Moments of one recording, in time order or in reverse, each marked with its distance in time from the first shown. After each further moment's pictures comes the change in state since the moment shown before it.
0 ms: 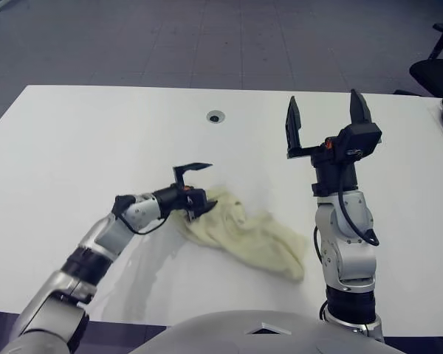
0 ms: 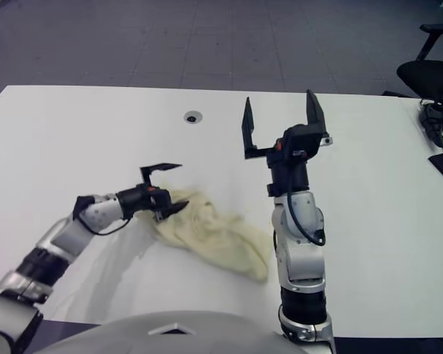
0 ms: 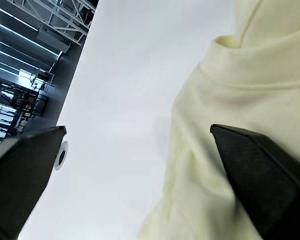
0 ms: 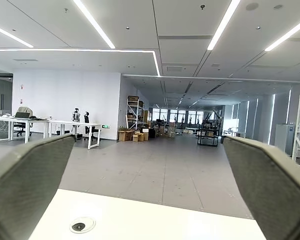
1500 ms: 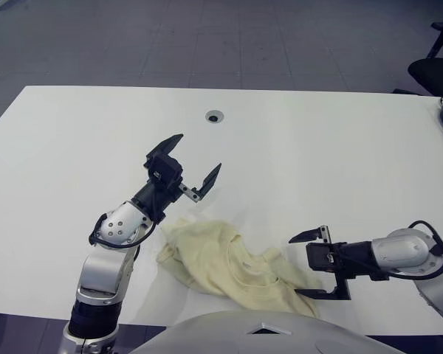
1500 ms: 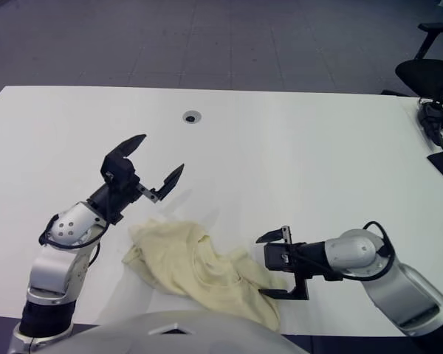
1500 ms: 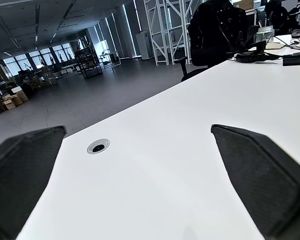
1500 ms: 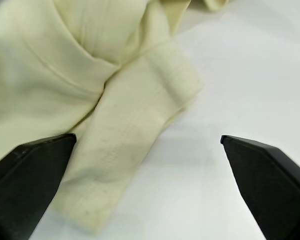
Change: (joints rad) left arm 0.205 -0.317 0.374 -0.509 -0.441 0.530 0.118; right arm 0.220 -1.054 0.214 -0.135 0.058 0.354 1.045
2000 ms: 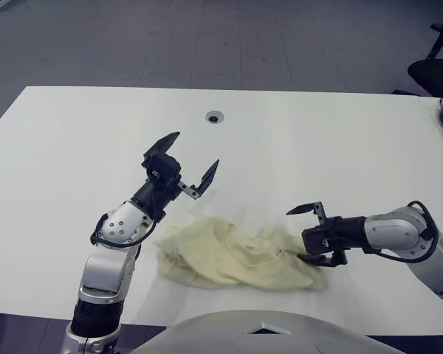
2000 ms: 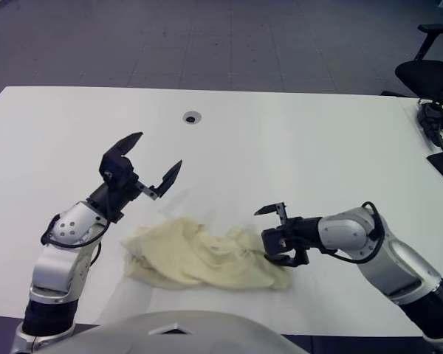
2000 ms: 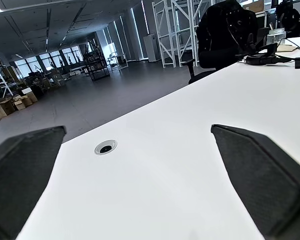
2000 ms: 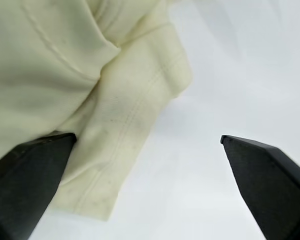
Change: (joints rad) left arm -0.002 0.000 -0.003 0.020 0.014 -0.026 0.014; right arm -0.150 -0.026 0.013 0.179 -0.197 -0.326 -0.067
